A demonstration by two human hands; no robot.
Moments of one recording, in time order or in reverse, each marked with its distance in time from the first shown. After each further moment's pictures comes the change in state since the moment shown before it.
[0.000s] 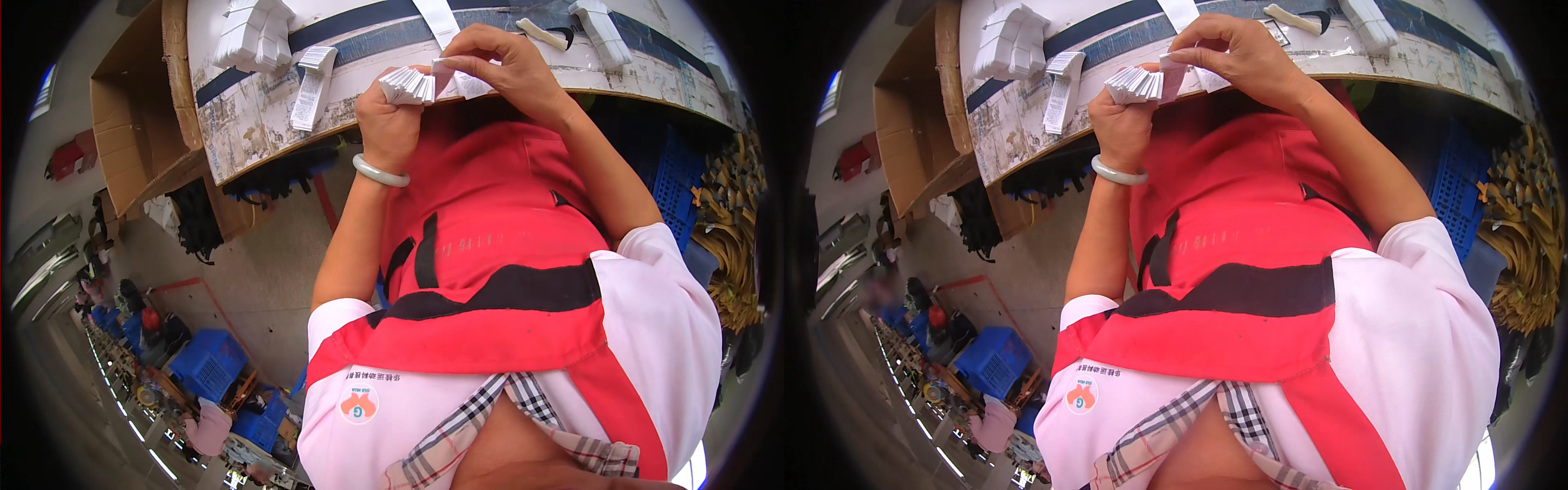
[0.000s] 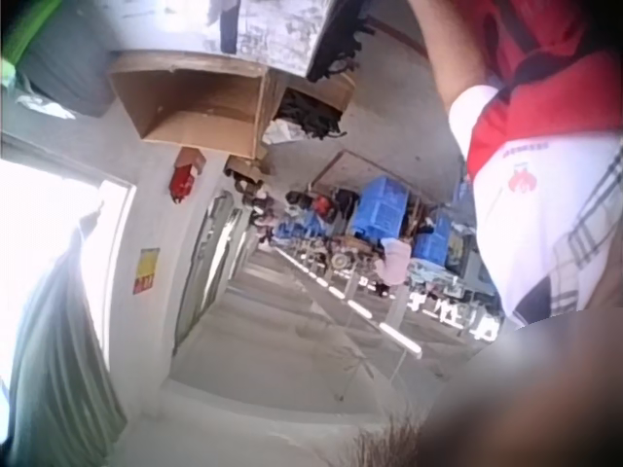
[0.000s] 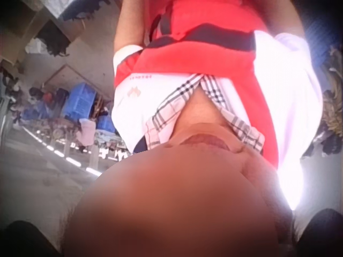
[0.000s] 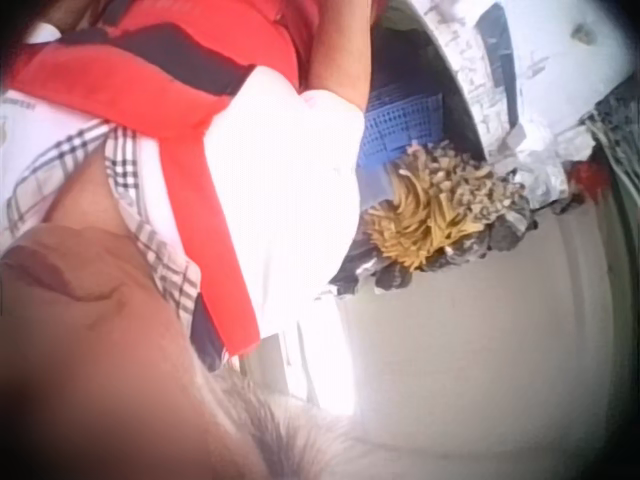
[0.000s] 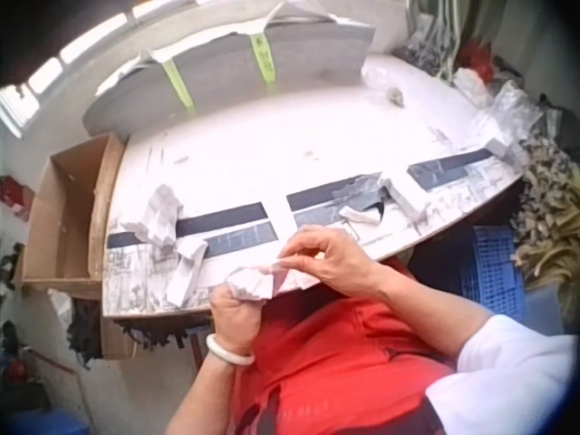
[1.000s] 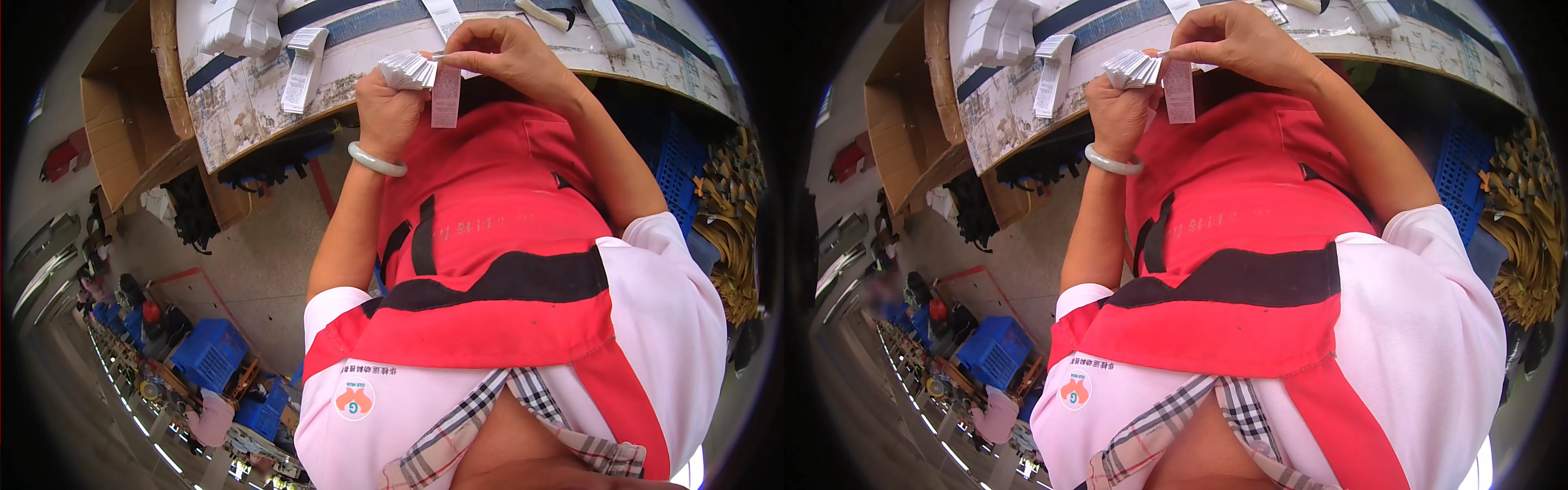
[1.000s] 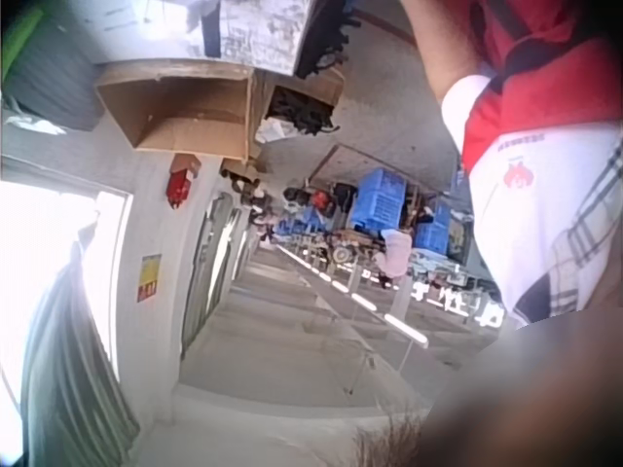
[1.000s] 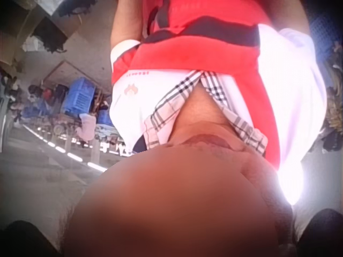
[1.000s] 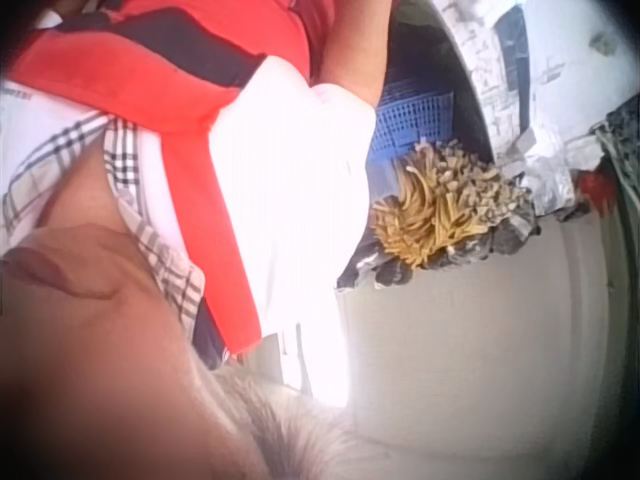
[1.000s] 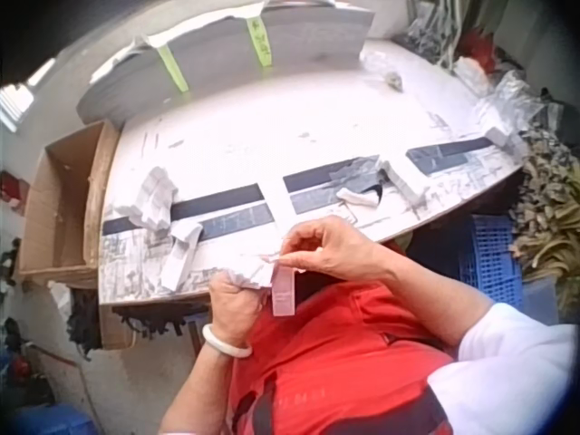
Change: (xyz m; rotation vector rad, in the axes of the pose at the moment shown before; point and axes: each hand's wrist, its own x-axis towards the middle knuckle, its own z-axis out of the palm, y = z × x) left_hand -0.011 -0.006 0.000 -0.279 -0.043 -0.240; right_hand -0.006 -0.015 -0.003 0.164 -0.176 0.265
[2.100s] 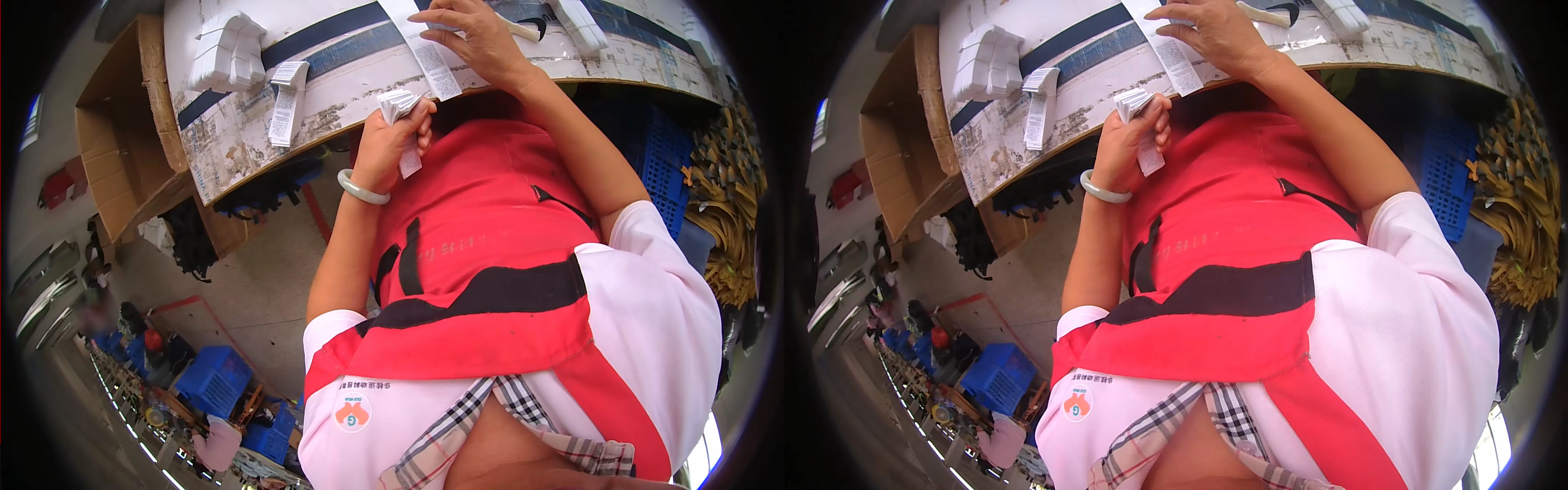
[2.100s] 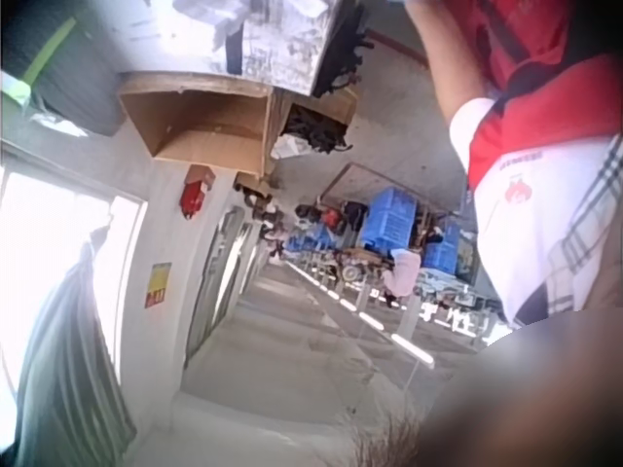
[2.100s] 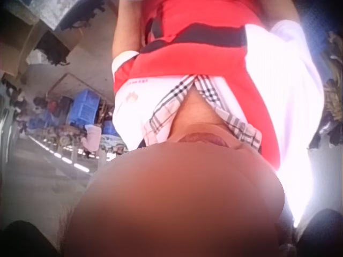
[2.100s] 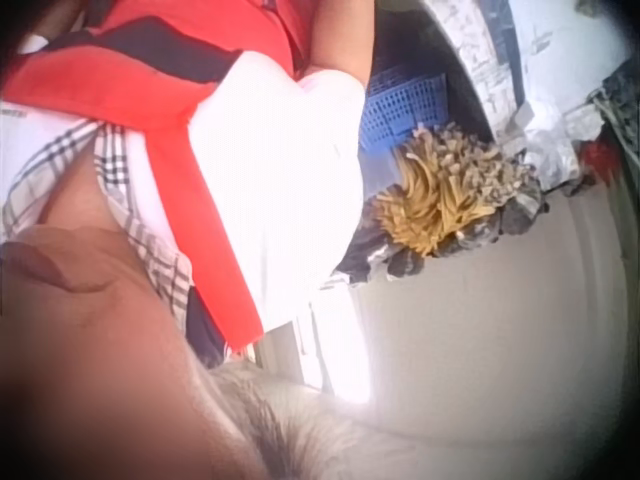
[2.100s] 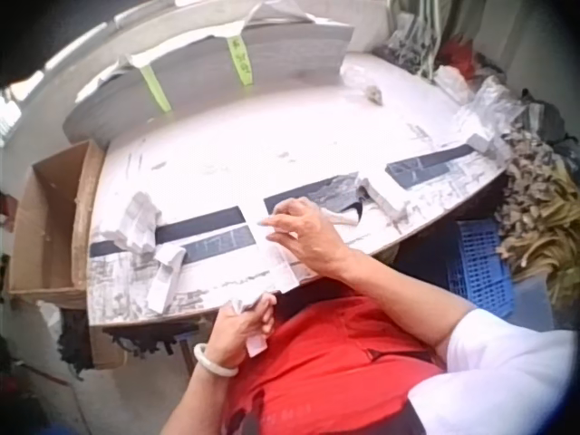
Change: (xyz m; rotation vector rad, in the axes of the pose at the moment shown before) left_hand -0.006 0.002 0.005 -0.281 -0.183 -0.552; right_hand 0.037 0.034 -0.021 -0.655 0.505 -0.602
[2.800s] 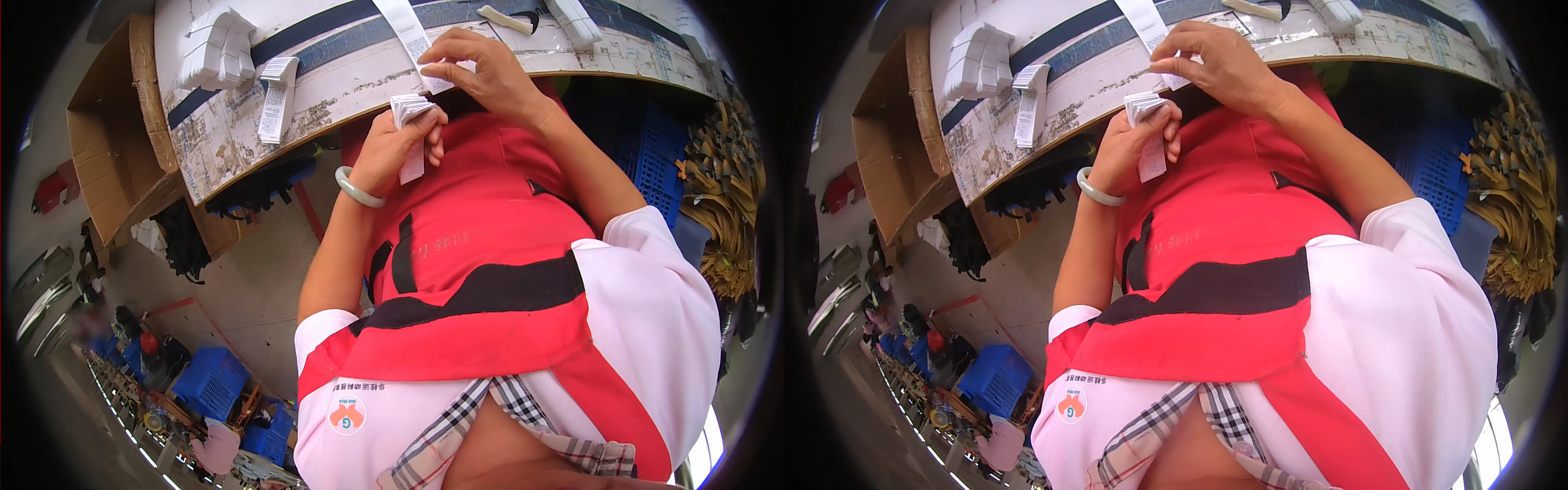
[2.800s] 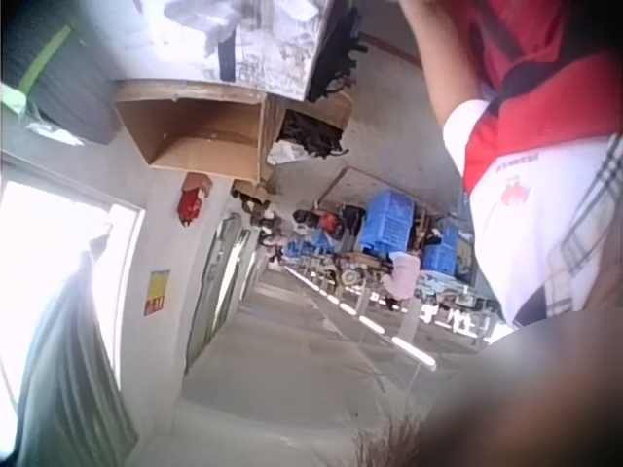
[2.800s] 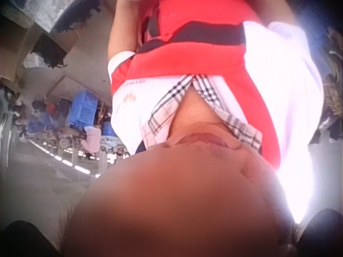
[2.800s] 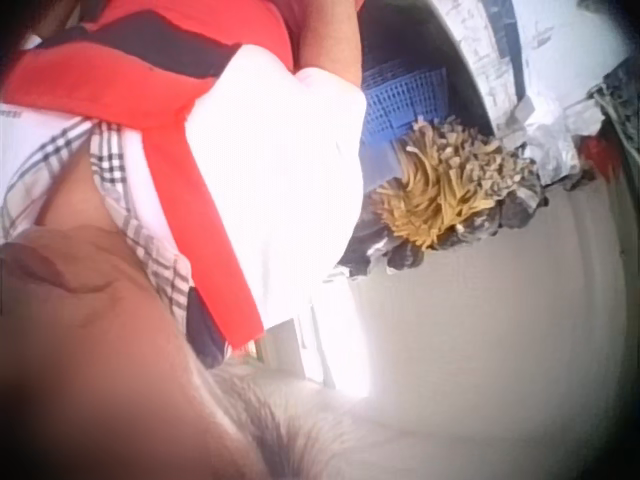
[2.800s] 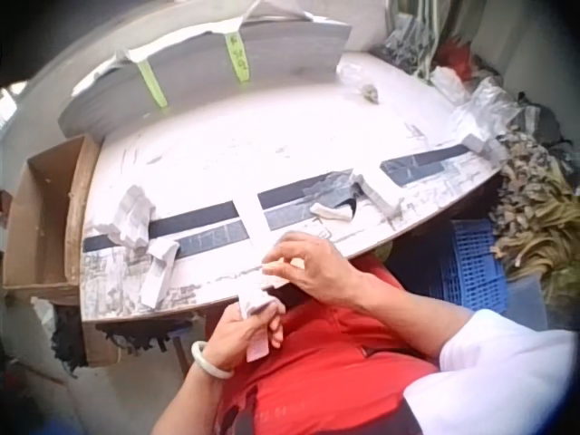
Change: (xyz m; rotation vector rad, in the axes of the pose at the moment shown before) left_hand -0.007 -0.005 0.008 0.050 -0.168 -0.059; right_hand -0.032 -0.038 -0.021 0.234 -0.294 0.352
